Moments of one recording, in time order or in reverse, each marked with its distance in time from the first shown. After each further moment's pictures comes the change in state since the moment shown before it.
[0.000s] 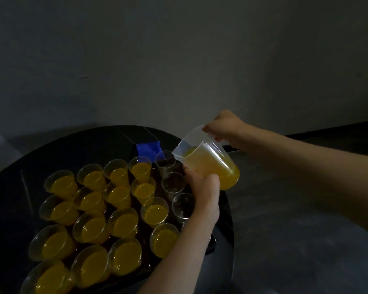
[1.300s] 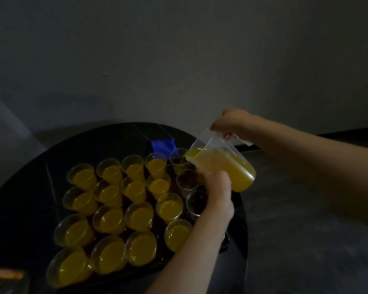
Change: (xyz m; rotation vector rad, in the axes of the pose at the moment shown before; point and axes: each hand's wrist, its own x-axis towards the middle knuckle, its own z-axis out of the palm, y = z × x) left_hand -0.005 0.011 -0.003 -0.090 0.025 -0.118; right_hand -0.010 -0.031 0.005 -0.204 -0.137 0.013
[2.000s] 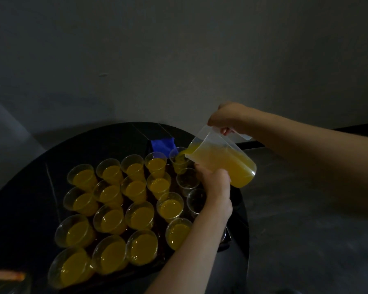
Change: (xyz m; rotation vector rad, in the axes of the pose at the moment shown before) left_hand 0.001 0.002 -0.005 0.029 -0.030 0.039; right_hand -0.002 -0.011 -0.001 -0.028 -0.020 -0.009
